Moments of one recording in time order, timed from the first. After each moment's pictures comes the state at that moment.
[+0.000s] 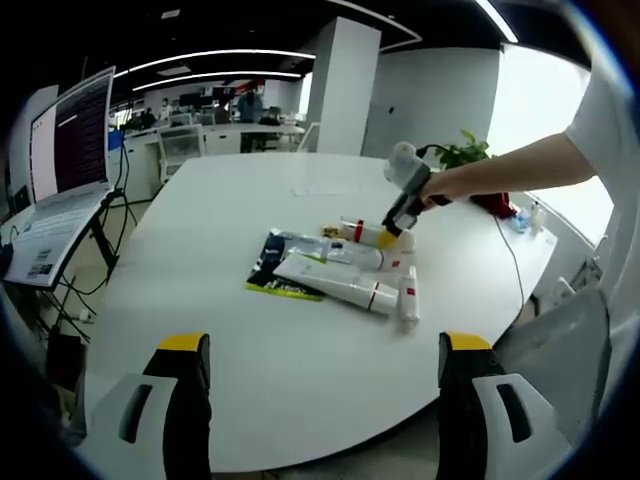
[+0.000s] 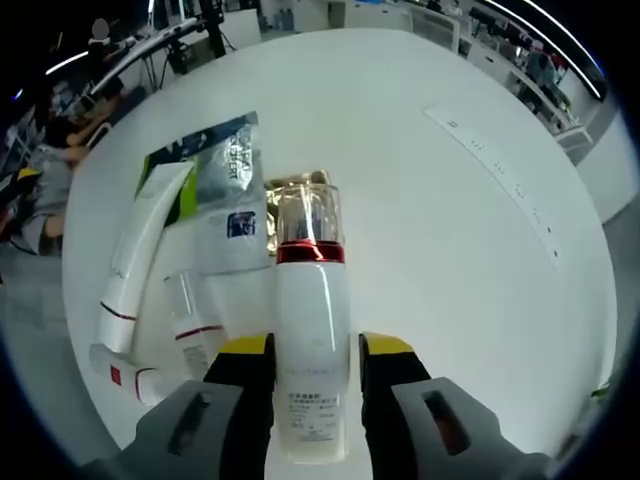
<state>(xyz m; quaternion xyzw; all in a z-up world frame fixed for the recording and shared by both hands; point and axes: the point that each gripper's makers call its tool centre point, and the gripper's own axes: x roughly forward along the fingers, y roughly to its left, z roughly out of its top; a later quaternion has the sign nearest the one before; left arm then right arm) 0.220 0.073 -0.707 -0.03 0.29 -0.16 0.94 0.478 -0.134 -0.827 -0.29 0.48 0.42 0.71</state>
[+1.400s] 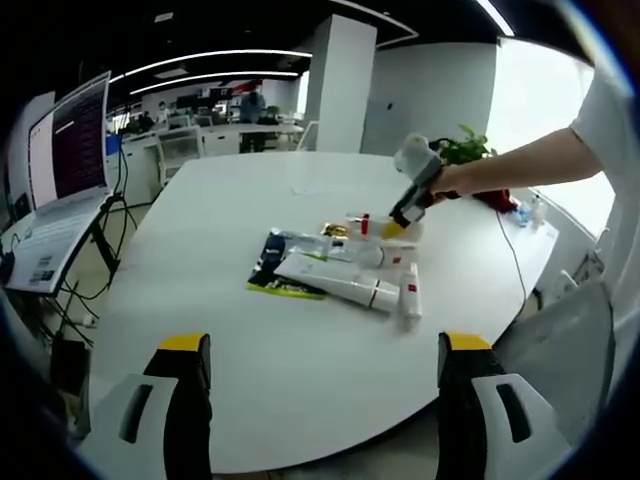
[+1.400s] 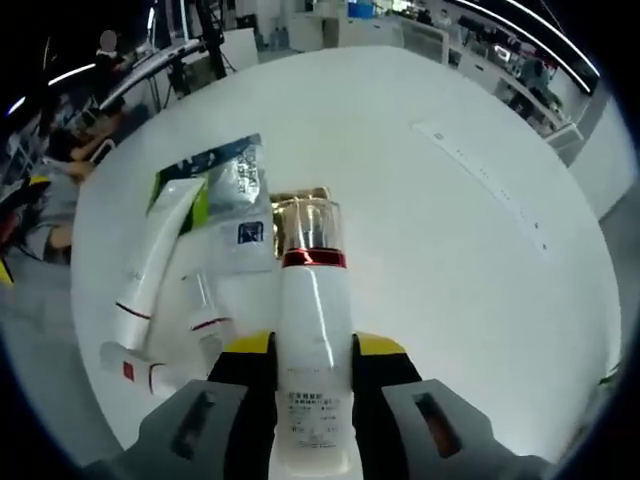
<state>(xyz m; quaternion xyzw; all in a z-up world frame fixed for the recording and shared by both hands) 0.222 0.068 -0.703 -0.02 0.29 -0.15 0.94 0.470 -0.145 -0.807 -0.26 0.46 0.42 0.74</state>
